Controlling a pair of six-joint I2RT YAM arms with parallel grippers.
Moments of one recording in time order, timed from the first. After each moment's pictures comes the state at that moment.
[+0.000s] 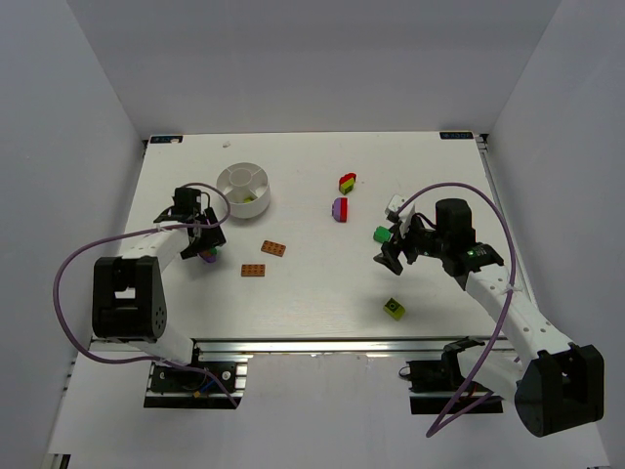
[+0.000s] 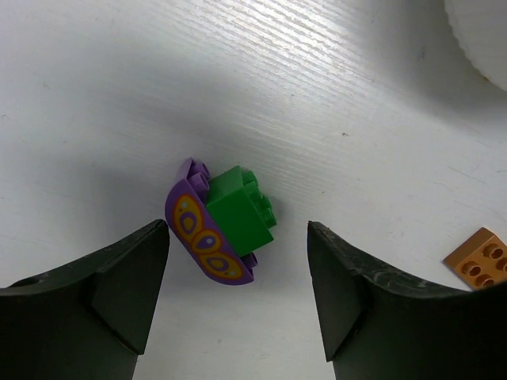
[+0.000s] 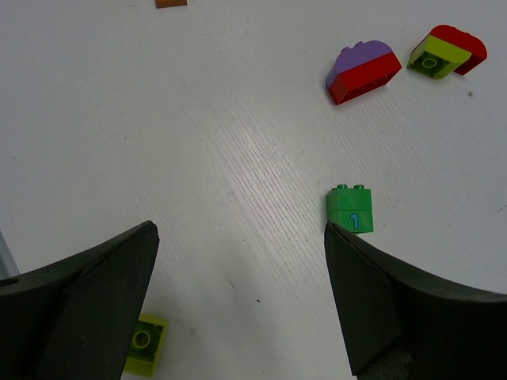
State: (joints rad) left arm -0.01 1.55 0.90 -0.40 -0.12 -0.37; right arm 0.30 1.05 0.72 -0.29 -0.64 -0.53
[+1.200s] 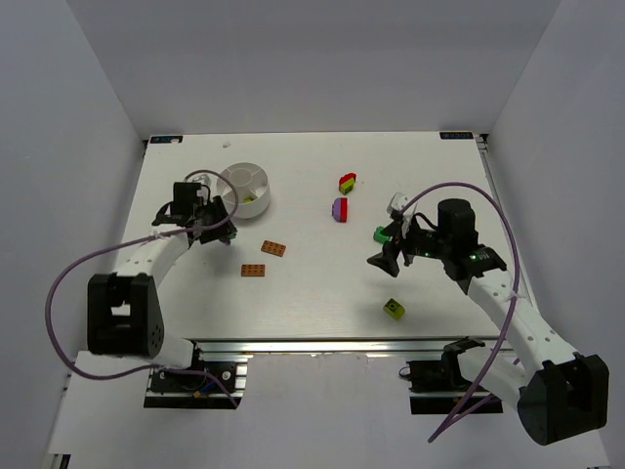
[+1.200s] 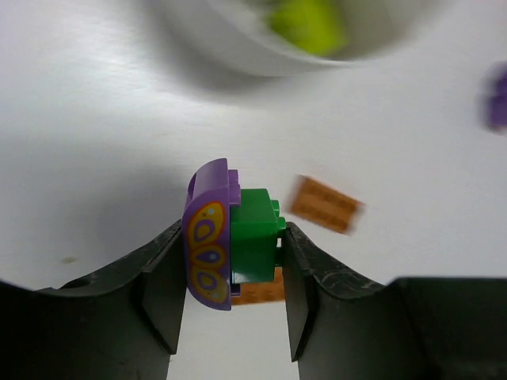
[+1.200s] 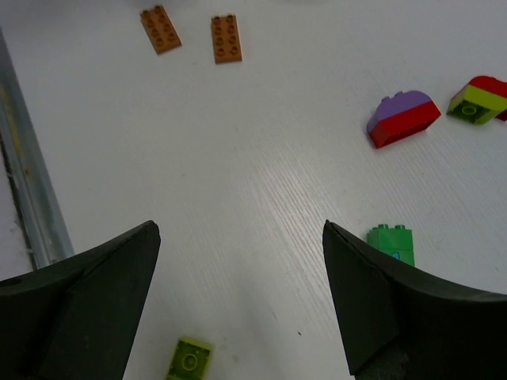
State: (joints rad) left arm -0.03 1.48 0.91 -0.35 0.12 -0.36; right arm 0.31 1.01 0.72 -0.27 -0.75 -0.44
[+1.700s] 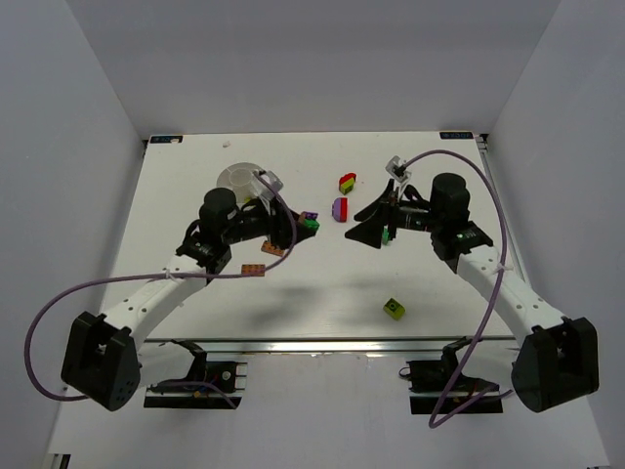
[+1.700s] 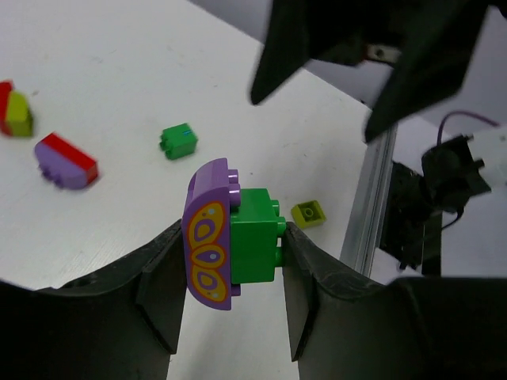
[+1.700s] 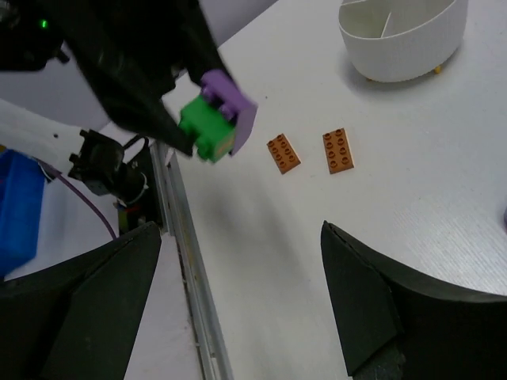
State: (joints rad) left arm -0.44 1.21 0.80 0.26 0.72 -0.27; right arm 0.35 1.18 0.85 0.10 -0.97 0.26
